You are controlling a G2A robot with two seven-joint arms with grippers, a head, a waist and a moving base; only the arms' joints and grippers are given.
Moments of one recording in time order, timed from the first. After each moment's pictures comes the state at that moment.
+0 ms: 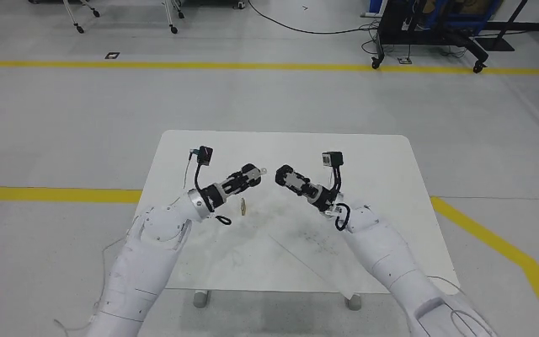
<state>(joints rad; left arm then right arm) 1.18 -1.24 -1.24 -1.44 -0.09 -0.28 -0.77 -1.01 -1.34 1.01 -0.90 0.14 -1.01 0.59</state>
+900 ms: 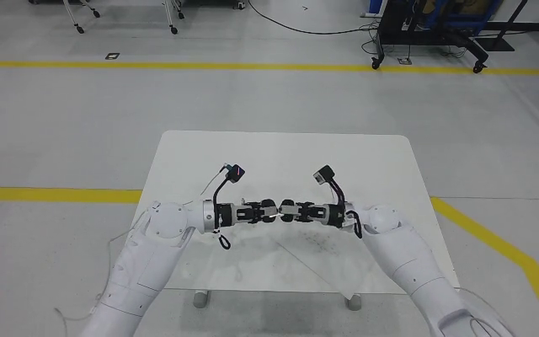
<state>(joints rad) 1.13 -1.21 -1.13 -1.43 -0.04 -0.34 -1.07 -1.07 -1.22 1.03 -1.05 0.47 -0.66 1.16</state>
